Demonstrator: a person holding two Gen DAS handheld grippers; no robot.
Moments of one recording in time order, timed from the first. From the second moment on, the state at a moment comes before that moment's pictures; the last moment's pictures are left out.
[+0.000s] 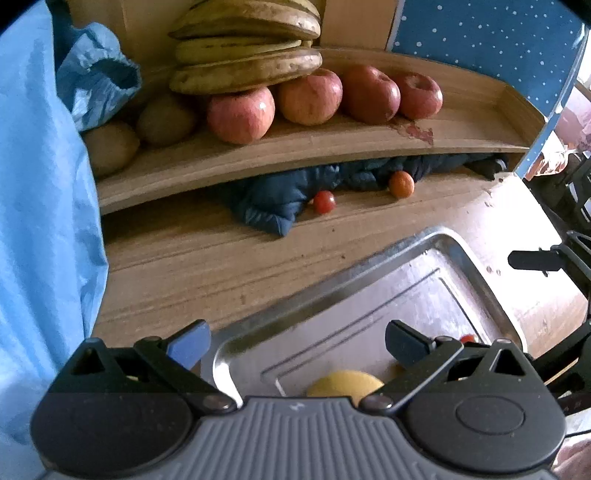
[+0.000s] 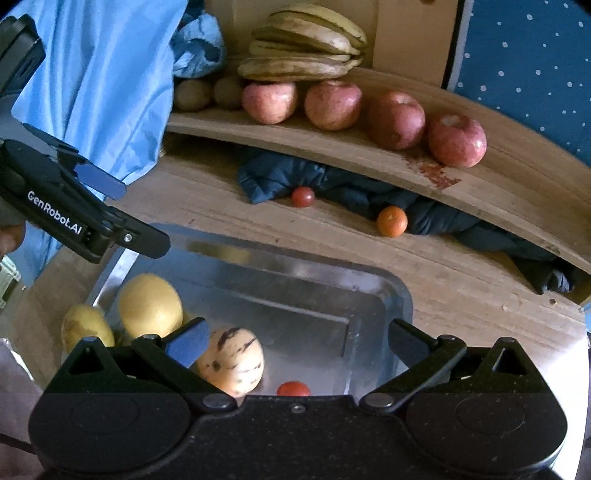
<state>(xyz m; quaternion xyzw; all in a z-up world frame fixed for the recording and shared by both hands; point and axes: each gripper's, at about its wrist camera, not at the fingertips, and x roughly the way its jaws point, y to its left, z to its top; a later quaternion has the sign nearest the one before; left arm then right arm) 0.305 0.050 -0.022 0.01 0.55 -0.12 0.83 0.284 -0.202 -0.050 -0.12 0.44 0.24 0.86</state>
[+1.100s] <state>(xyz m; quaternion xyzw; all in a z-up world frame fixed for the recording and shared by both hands) 0.405 0.006 -0.065 -0.07 0.55 -0.11 0.82 0.340 -0.225 -0.065 -0.11 0.43 0.11 0.89</state>
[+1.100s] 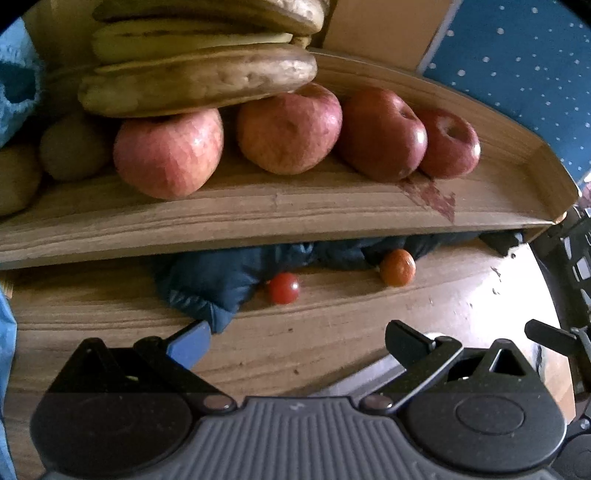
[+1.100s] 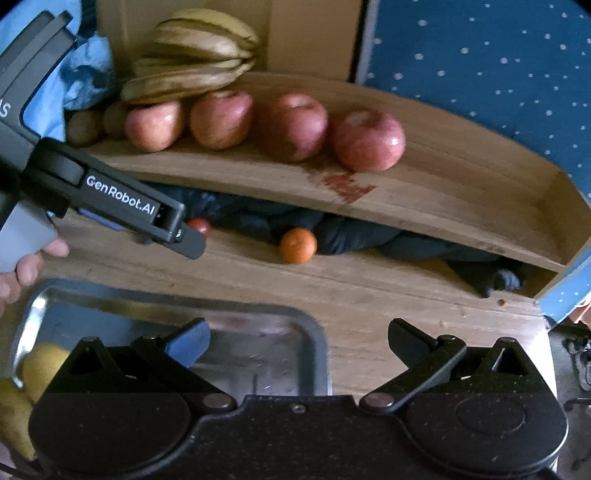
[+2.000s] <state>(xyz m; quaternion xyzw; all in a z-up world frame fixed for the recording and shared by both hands) 0.418 -0.007 -0.079 -0.13 0.53 -0.10 0.83 0.404 -0.252 -0.086 -0.11 0.42 0.13 0.89</state>
